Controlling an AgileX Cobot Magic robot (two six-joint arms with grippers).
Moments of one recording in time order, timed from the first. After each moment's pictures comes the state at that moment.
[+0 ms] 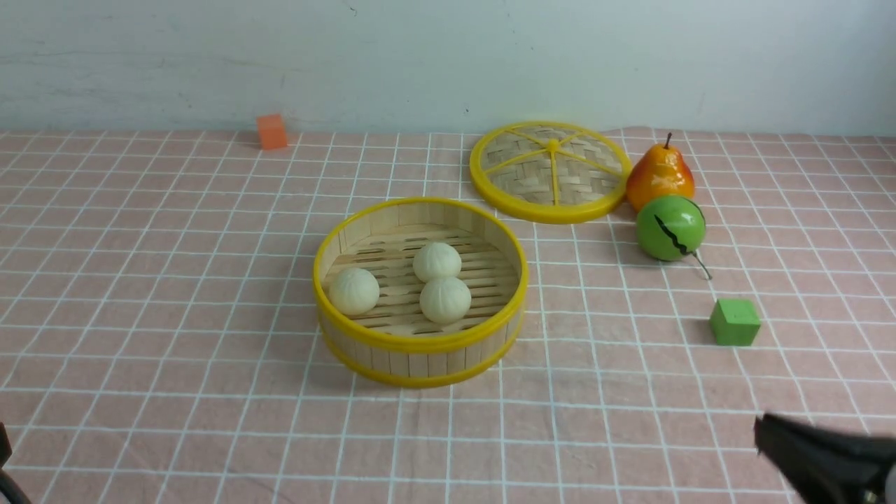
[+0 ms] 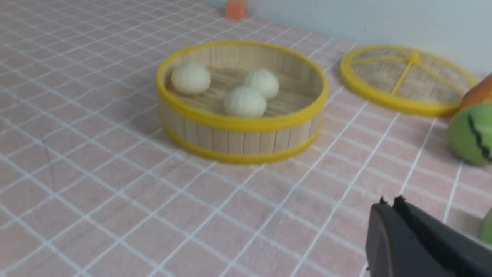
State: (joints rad) right arm 0.51 0.67 -0.14 -0.09 -0.21 0.09; left arm -0.40 0.35 -0.36 0.50 0.57 -0.76
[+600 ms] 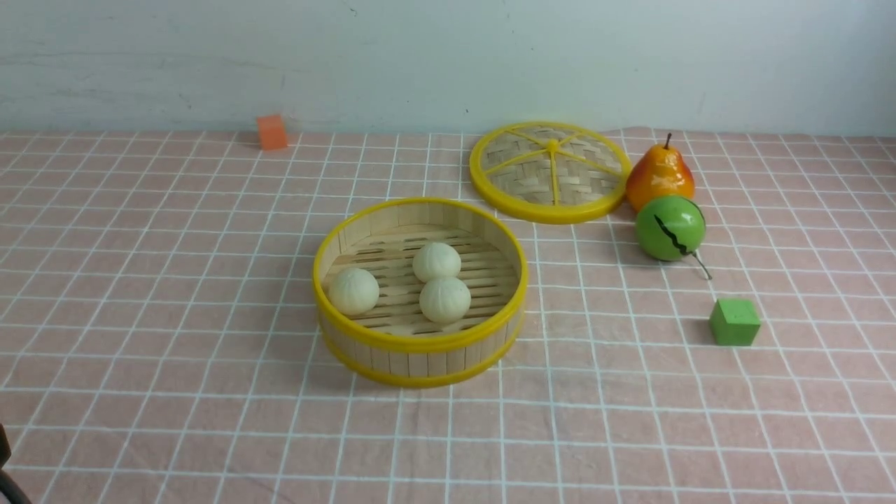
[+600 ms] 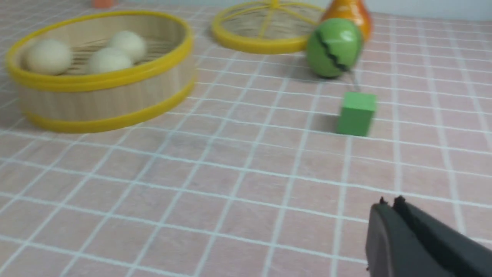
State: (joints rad) right arm 0.16 0.03 0.02 -0.01 0.23 0.10; left arm -0.40 0.35 -0.36 0.50 0.58 -0.76
